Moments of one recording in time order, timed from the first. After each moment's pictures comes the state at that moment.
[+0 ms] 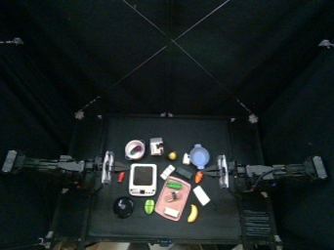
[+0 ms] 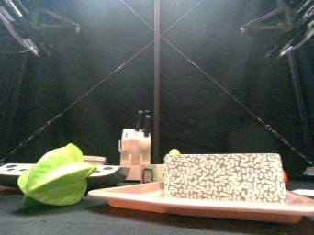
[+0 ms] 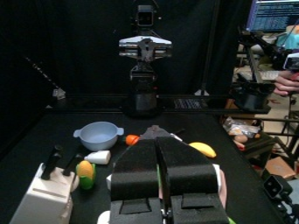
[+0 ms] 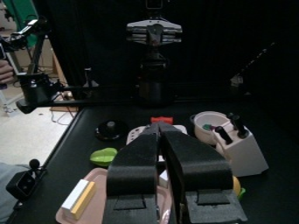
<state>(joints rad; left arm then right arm) 0.00 -0.96 1.19 0.00 -0.29 0.00 0.00 -0.97 1.18 0.00 -0.29 0.00</state>
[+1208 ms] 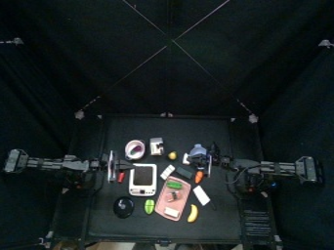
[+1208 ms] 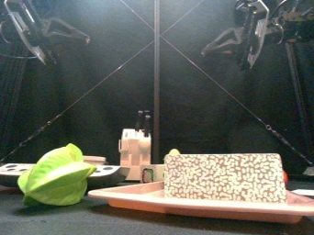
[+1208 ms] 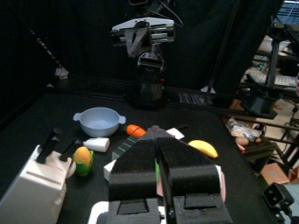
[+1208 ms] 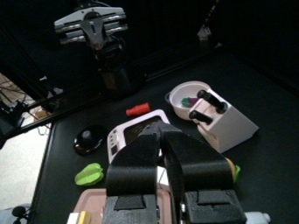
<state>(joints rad) 0.02 -0.85 1.16 -0.12 -0.33 0.00 -0.17 -0.66 0.95 0.24 -0.17 0.04</state>
